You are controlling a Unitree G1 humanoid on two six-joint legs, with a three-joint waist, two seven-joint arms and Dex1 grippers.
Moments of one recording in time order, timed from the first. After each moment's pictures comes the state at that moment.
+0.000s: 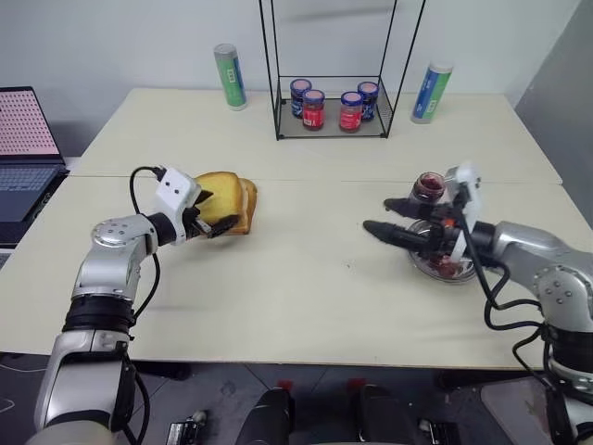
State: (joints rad) left arm -0.64 0.68 0.02 0.55 -0.20 0.20 -0.89; right arm -0.47 -0.61 -0.06 -0.38 0.89 0.95 0.64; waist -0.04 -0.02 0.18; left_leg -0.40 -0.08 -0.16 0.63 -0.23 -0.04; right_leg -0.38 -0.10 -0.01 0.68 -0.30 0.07
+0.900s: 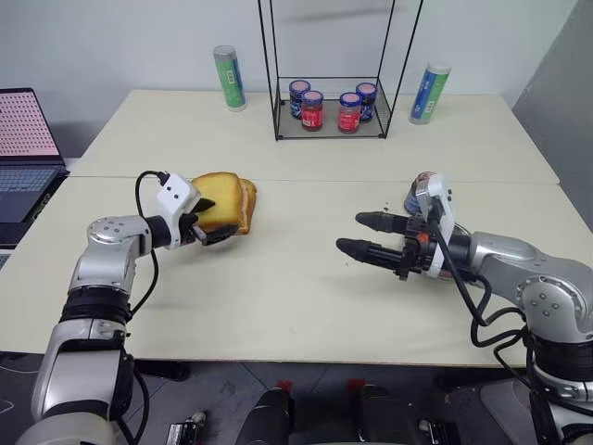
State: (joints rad) left arm -0.67 0.71 0.02 0.63 -0.15 0.14 -1.02; right arm -0.47 -0.58 -0.05 -0.45 0.92 1.00 0.58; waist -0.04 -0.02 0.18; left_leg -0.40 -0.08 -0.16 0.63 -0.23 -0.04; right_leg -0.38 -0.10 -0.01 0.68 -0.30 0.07
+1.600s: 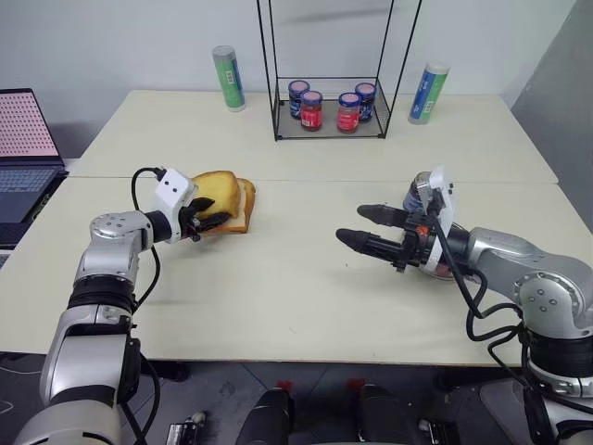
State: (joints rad) left arm -0.76 0.68 0.03 0.80 -0.13 0.07 -0.97; right arm -0.48 -0.56 -0.08 -0.43 0.93 1.00 0.54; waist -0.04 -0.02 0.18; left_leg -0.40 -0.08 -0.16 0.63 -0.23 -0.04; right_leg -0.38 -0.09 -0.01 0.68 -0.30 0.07
